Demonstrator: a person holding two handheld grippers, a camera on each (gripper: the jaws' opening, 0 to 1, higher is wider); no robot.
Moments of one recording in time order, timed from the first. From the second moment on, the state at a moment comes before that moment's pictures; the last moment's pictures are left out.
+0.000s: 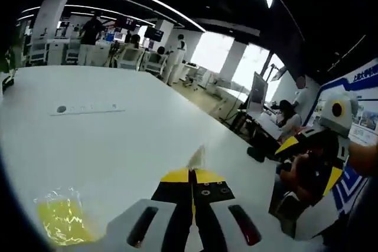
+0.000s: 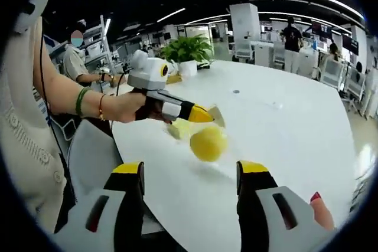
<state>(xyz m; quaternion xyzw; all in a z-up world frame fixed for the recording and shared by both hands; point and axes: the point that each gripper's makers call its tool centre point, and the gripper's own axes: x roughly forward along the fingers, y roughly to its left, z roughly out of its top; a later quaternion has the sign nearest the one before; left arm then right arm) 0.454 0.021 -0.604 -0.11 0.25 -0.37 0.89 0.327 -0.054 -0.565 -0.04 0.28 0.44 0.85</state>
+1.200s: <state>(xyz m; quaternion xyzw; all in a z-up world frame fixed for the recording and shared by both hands) 0.503 0.101 -0.728 -0.20 0.35 -0.13 0.90 0.339 -0.060 -0.584 -0.02 0.30 0.44 0.85</state>
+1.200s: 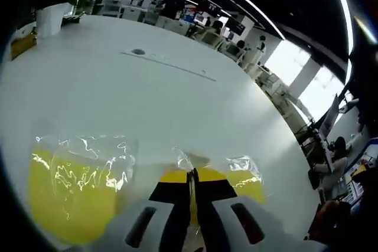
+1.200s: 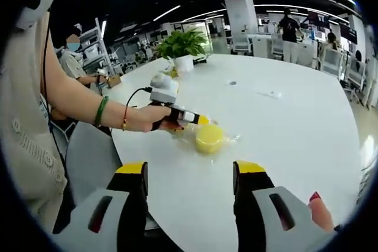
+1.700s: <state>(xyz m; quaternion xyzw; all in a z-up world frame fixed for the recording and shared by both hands) 0.497 0.106 -0.717 -0.14 0.33 -0.15 0.92 0.334 -0.053 -0.581 -0.03 0.30 0.44 0.85</state>
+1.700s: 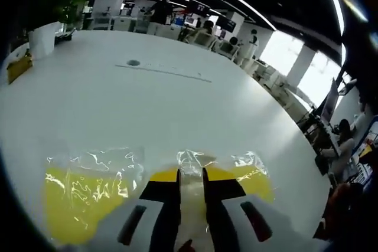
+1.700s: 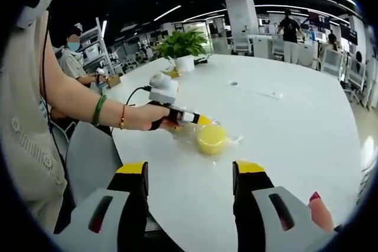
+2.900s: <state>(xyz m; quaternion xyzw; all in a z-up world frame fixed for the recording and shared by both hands) 0.381 0.201 -0.545 -0.13 0.18 -0.25 0.94 0.274 0.044 -0.546 -0.02 0.26 0.44 0.86</state>
